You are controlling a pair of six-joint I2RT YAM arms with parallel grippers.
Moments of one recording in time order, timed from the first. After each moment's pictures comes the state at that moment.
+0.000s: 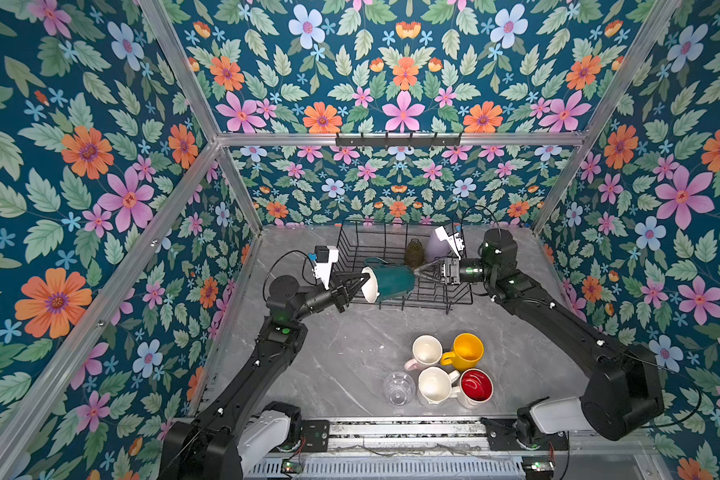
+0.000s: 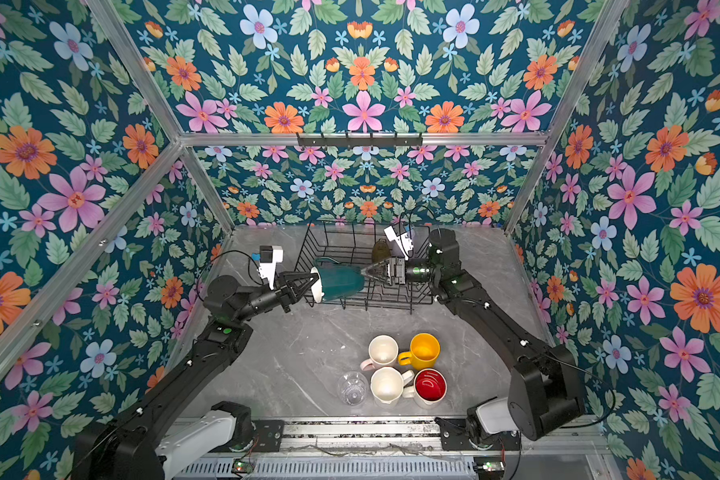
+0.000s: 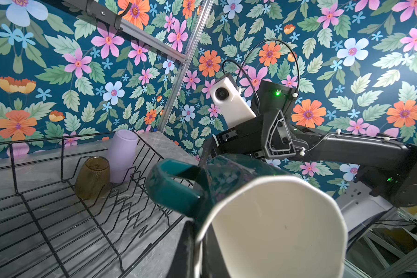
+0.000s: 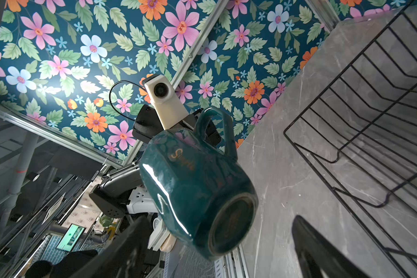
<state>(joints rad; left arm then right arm) -0.30 1.03 0.63 0.55 0.84 -0.54 0.37 1.41 1.09 0.16 -1.12 0.72</state>
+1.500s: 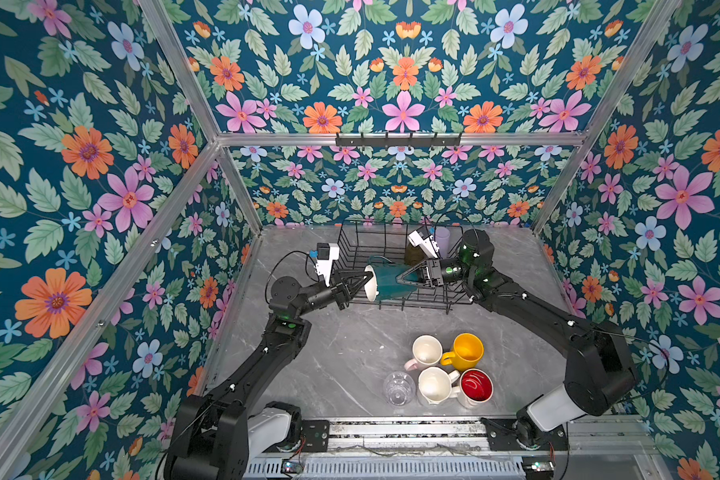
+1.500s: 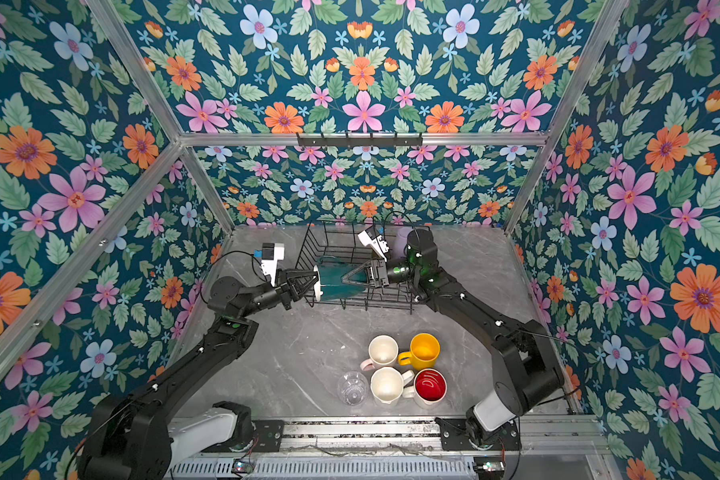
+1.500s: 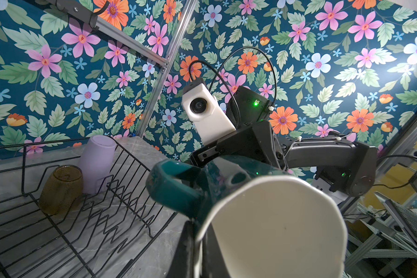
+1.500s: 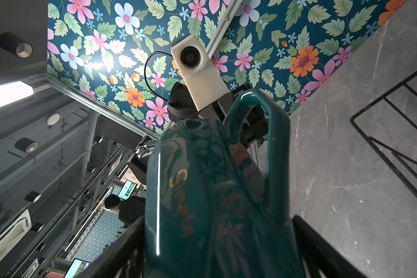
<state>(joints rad) -0.29 1.15 0.61 0.83 0.93 -0.70 0.49 1.56 1.14 0.41 -1.25 0.92</state>
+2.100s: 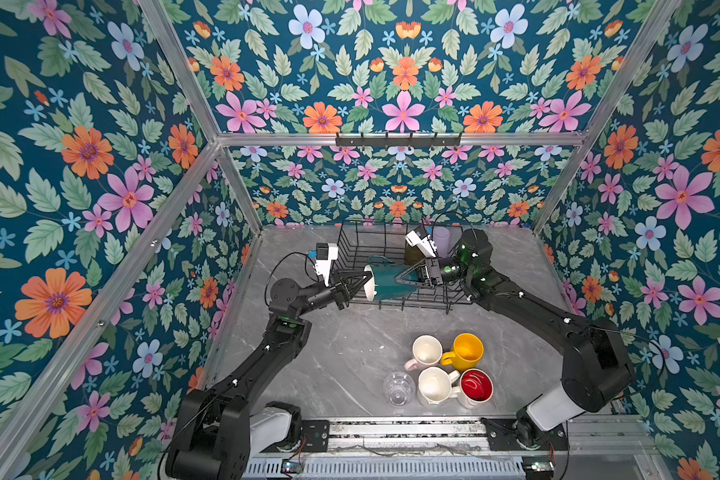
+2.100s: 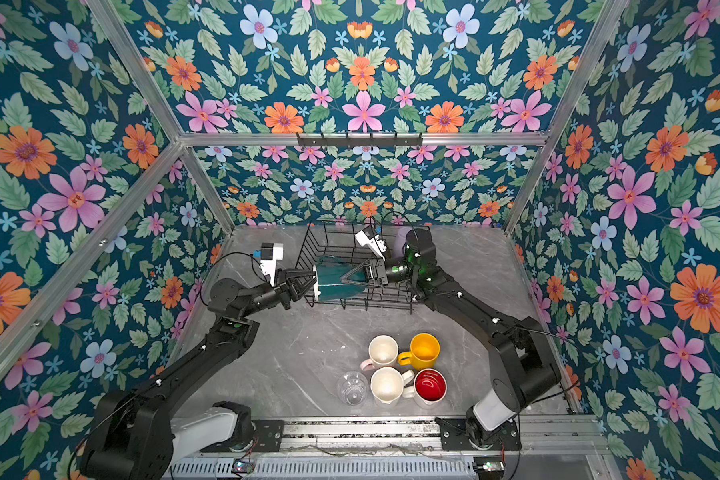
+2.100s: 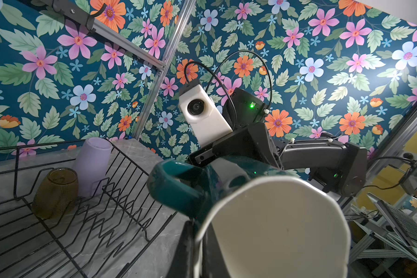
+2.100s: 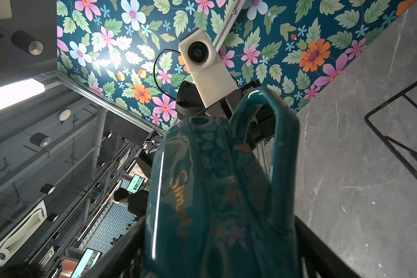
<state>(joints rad) -0.29 1.17 0.60 0.91 0.94 -0.75 0.50 1.58 1.15 0.45 -1.28 0.97</state>
